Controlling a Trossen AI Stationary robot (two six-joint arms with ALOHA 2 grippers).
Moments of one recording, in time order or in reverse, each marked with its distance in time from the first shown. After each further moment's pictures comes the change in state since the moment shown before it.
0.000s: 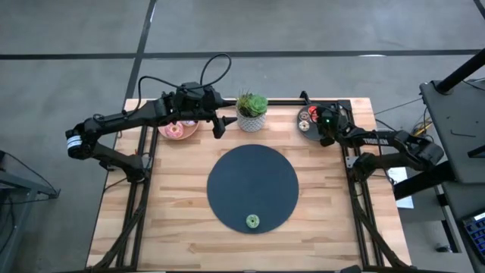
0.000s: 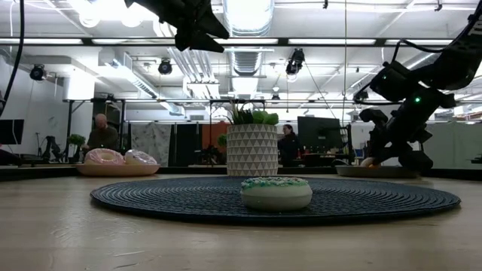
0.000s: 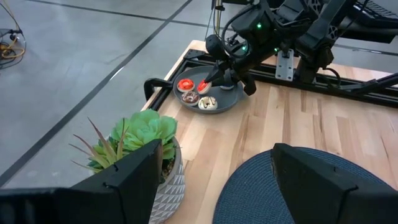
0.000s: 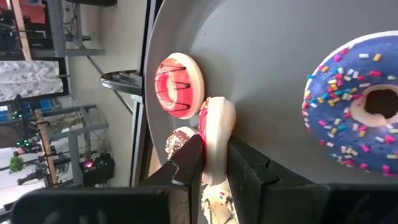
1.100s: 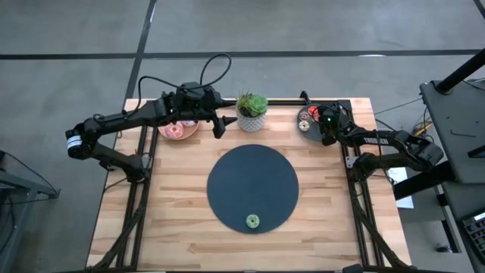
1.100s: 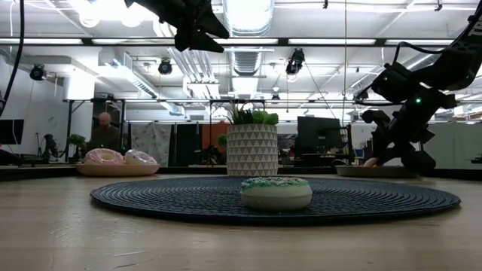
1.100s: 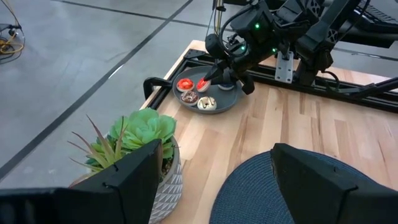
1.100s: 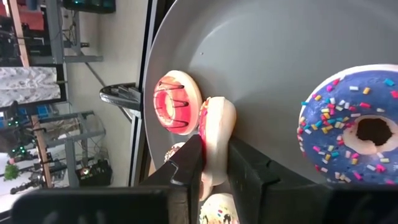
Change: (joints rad) left arm 0.000 0.000 0.000 0.001 0.000 -0.024; right arm -0.038 0.000 0.000 -0.007 -0.002 -0.026
